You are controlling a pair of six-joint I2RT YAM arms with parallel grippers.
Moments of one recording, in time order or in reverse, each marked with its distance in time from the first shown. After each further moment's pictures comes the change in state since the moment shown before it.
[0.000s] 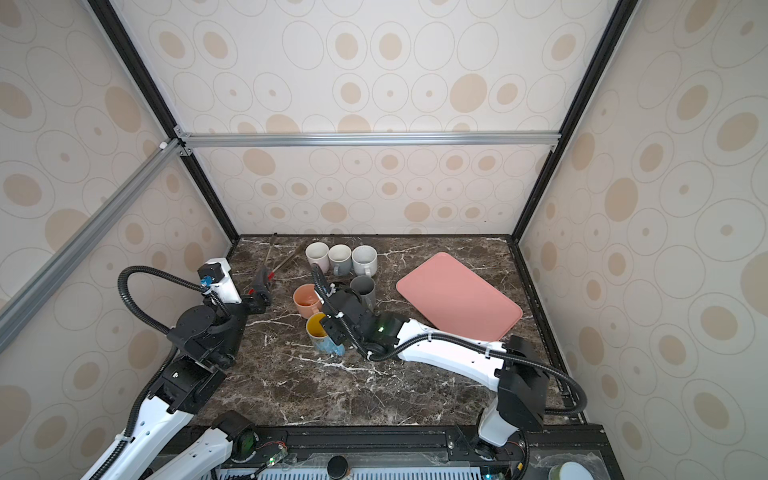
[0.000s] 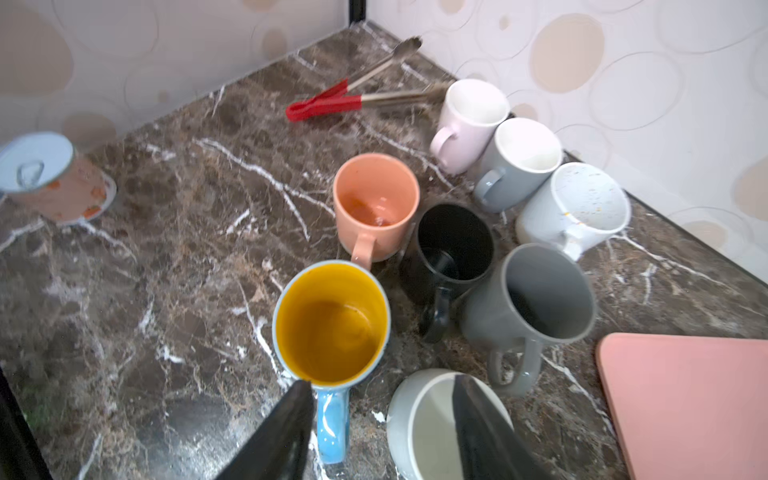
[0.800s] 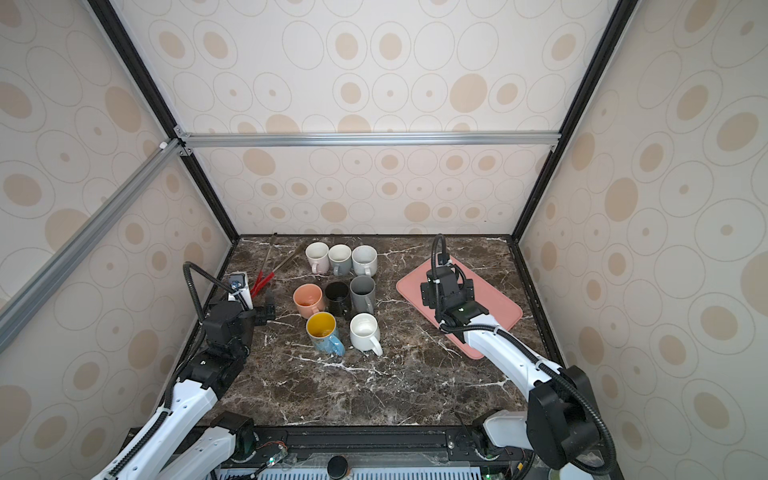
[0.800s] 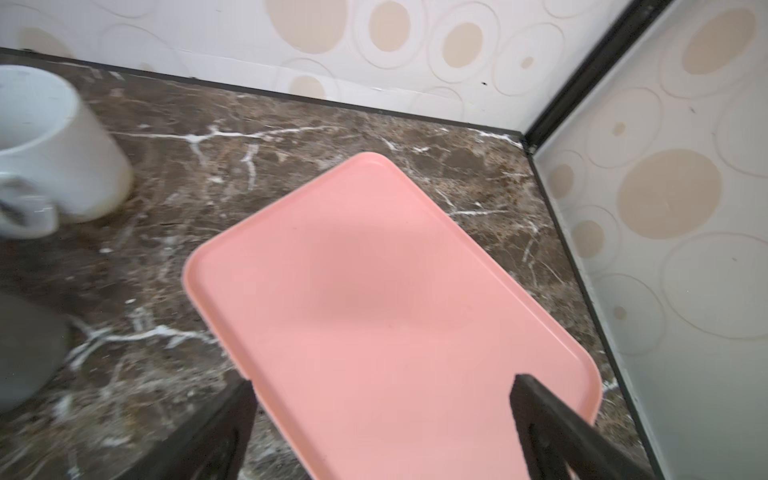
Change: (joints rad) left arm 0.266 0.124 -0.217 0.027 0.097 0.068; right arm -0.674 -0.225 -0.401 0.097 0.200 0.018
